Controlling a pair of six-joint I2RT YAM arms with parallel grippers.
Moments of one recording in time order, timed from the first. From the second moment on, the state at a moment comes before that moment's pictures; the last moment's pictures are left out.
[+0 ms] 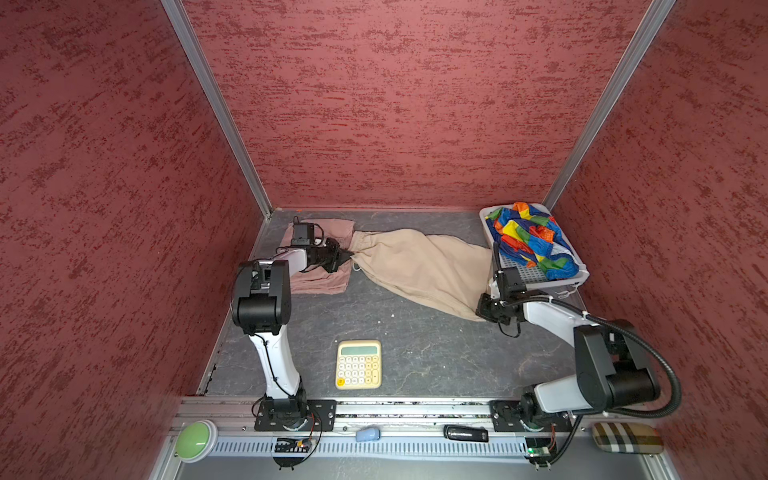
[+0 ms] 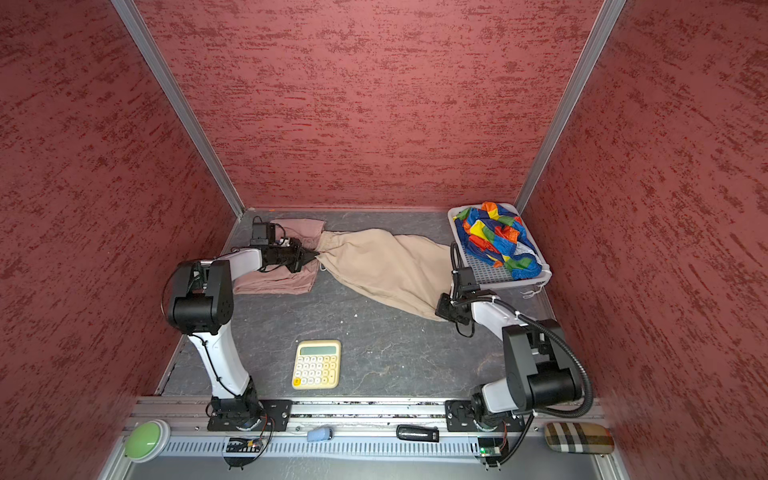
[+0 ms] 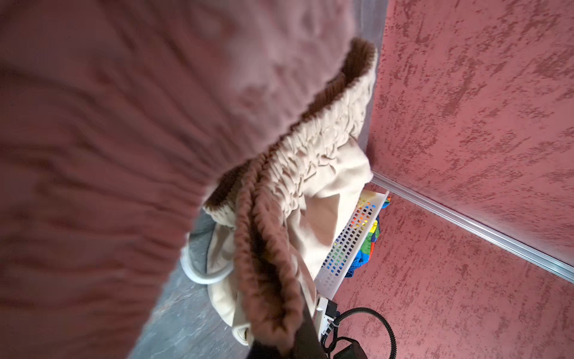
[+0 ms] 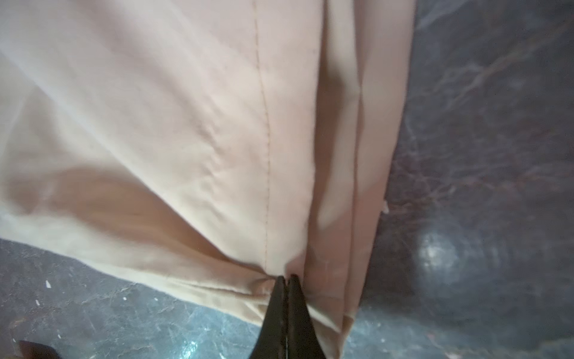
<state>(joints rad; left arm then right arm) 0.05 1.98 1.24 -0.19 0.82 -1.07 0.15 1.47 0.67 -0.35 -0.24 0.51</state>
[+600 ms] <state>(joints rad) 0.05 2.00 1.42 -0.42 0.74 -0.84 0.12 1.46 0.69 -0.35 -0.16 0.48</state>
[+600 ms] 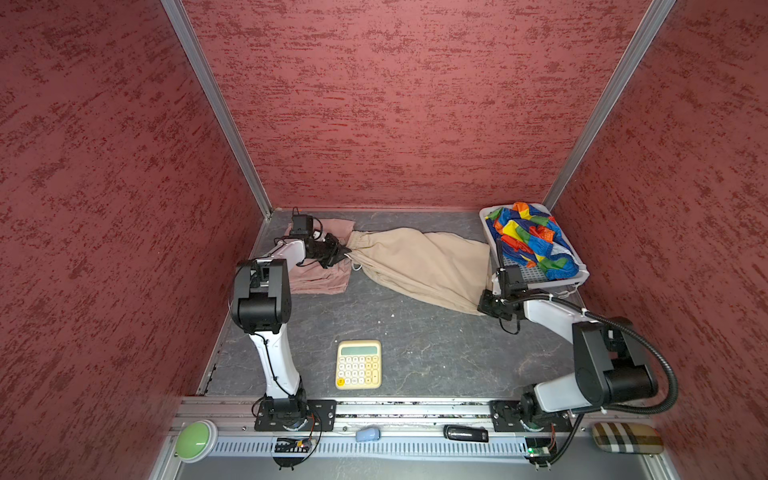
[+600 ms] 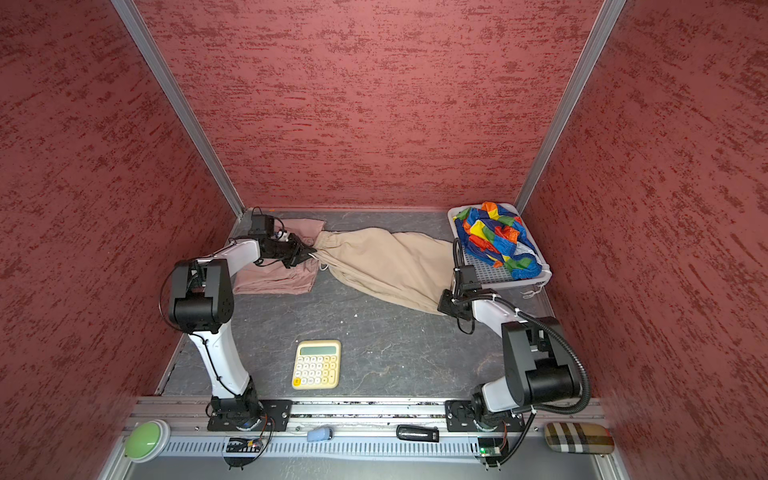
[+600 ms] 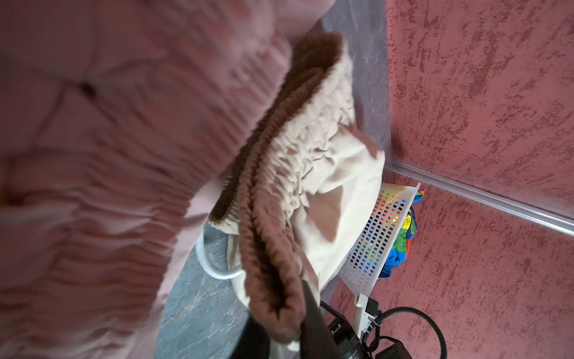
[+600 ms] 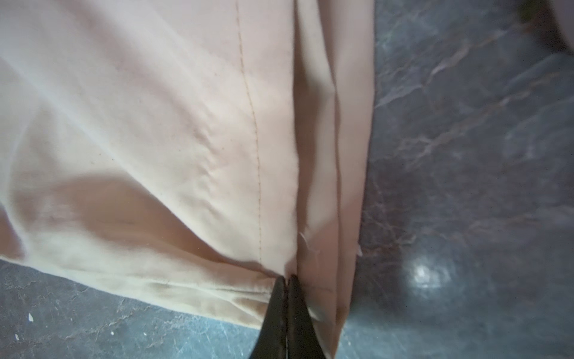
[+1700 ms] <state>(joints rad) -0.23 2.20 1.58 -0.39 0.73 -0.92 0.10 1.72 0.89 -0.08 -0.50 0.67</state>
